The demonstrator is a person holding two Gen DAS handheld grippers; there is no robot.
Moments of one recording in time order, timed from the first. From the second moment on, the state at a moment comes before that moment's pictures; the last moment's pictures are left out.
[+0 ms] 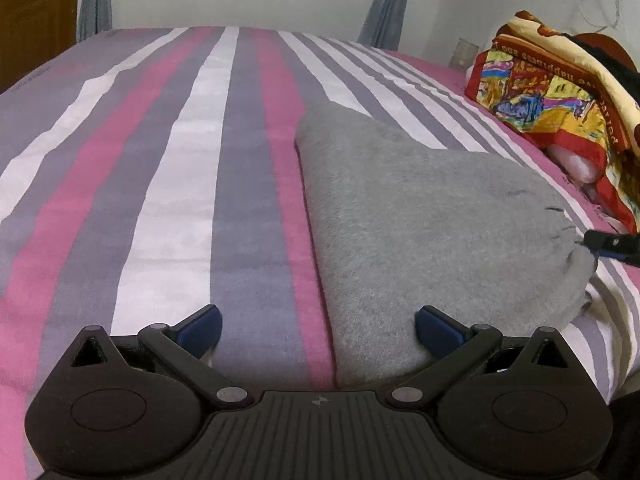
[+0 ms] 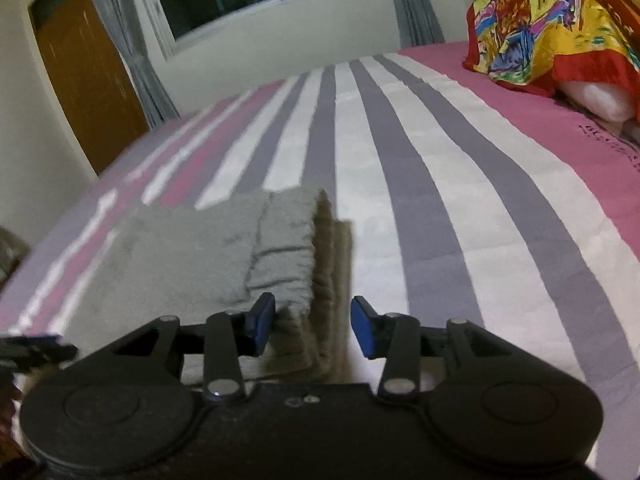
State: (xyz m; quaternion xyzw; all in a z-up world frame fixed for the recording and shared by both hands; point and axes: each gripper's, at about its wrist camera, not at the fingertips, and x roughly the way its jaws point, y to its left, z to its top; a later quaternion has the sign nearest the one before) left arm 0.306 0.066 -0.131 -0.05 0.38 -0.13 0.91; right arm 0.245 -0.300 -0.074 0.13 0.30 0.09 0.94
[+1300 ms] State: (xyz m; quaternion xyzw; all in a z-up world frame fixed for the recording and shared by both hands) left arm 0.415 0.110 -0.192 -0.31 0.41 -0.44 0.73; right arm 0.328 -0.375 -0.149 0.36 0.40 0.33 0.78
